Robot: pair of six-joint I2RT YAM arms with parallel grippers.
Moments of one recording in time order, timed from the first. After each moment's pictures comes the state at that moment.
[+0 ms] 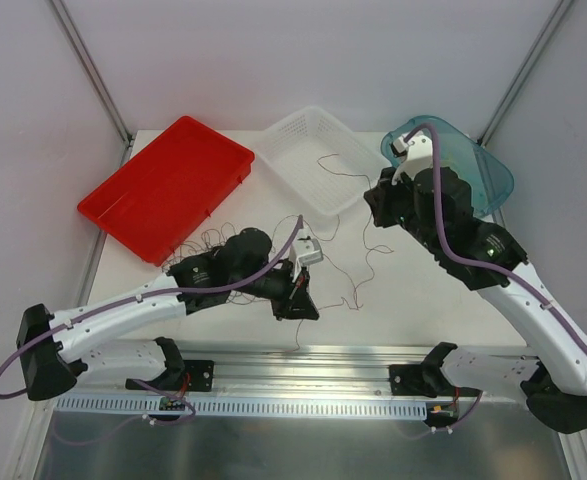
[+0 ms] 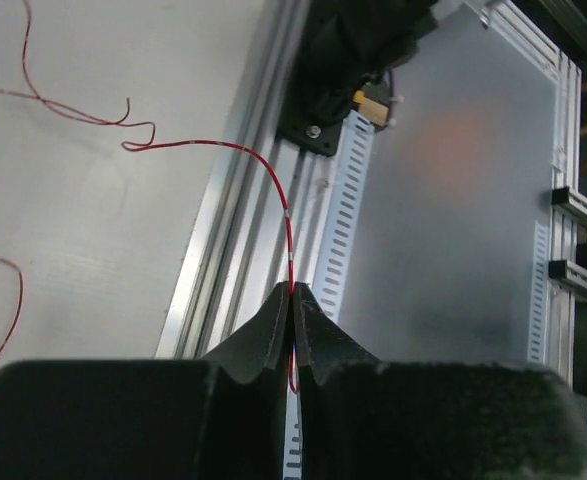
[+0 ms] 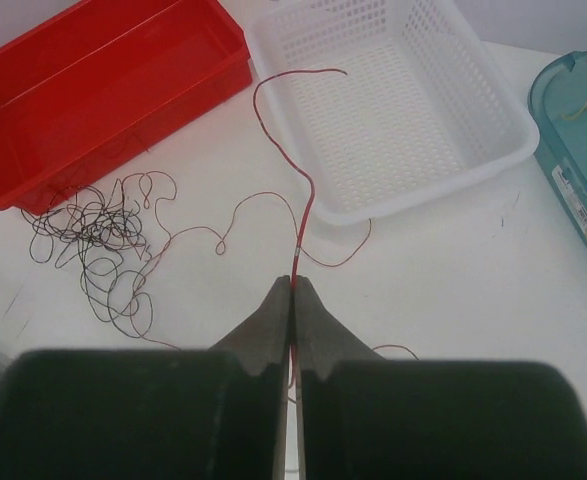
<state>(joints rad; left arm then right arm) -0.99 1.08 0.88 -0.32 0.52 -0.32 0.77 1.06 1.41 -0.69 0.30 0.24</state>
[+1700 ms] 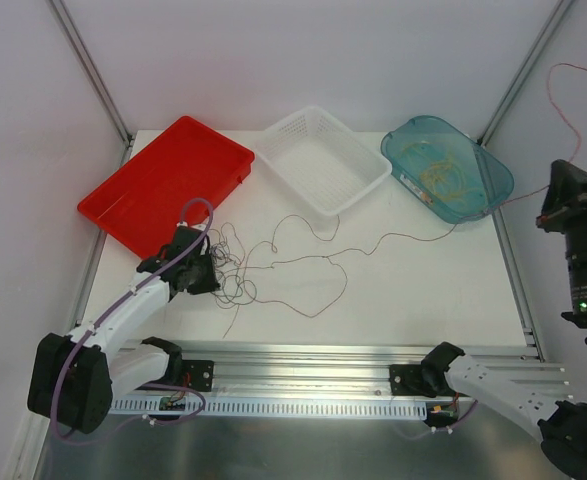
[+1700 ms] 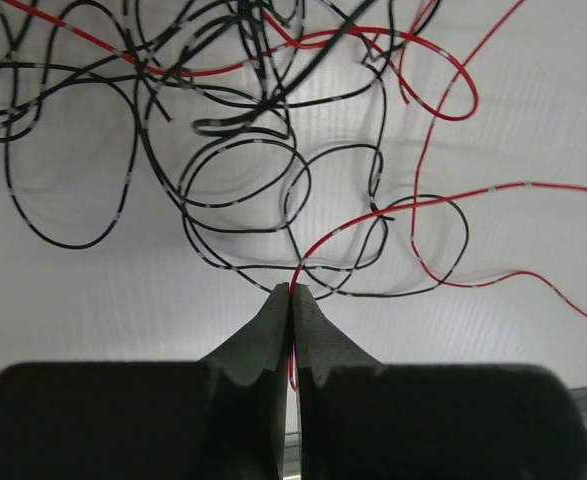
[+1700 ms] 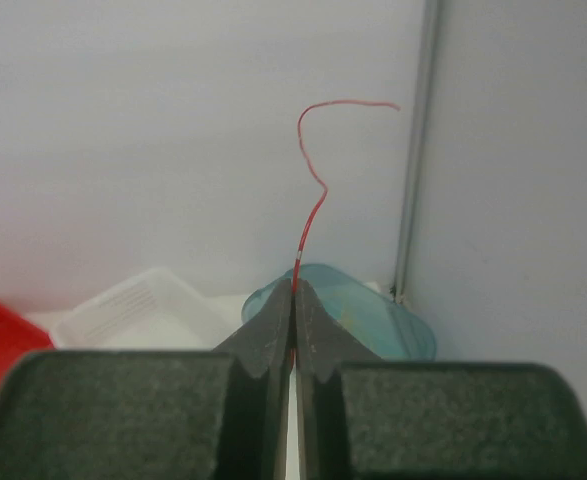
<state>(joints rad) -0.31 1.06 0.57 -0.56 0.01 -0.48 0.69 0.75 1.74 -0.60 0.77 -0.20</state>
